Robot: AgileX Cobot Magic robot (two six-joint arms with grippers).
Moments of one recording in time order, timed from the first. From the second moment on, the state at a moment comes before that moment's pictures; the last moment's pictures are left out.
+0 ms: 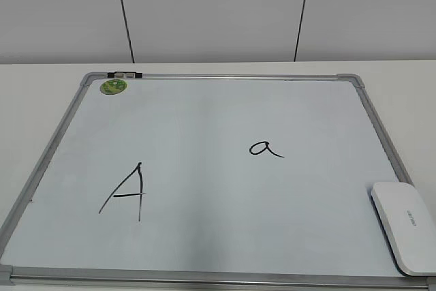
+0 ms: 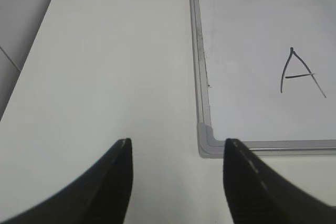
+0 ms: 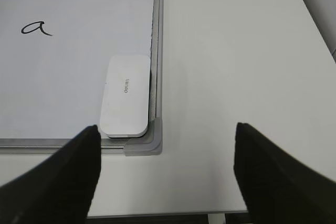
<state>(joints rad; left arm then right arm) -0.01 0.01 -0.51 0.03 1.11 0.01 -0.02 -0.02 -0.49 -0.04 1.14 -0.01</state>
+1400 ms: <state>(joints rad) -0.01 0.48 -0.57 0.04 0.76 0.01 -0.02 -0.02 -0.49 -0.04 1.14 -0.01</state>
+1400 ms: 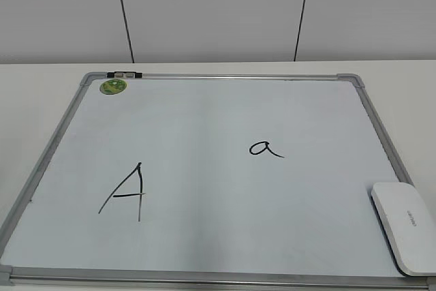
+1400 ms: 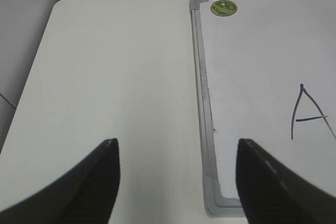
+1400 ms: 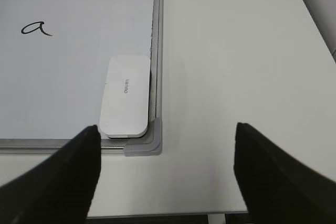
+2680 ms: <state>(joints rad) -0.01 1.48 -1.10 -0.06 0.88 0.09 -0.02 -0.02 -0.49 -0.04 1.14 -0.01</state>
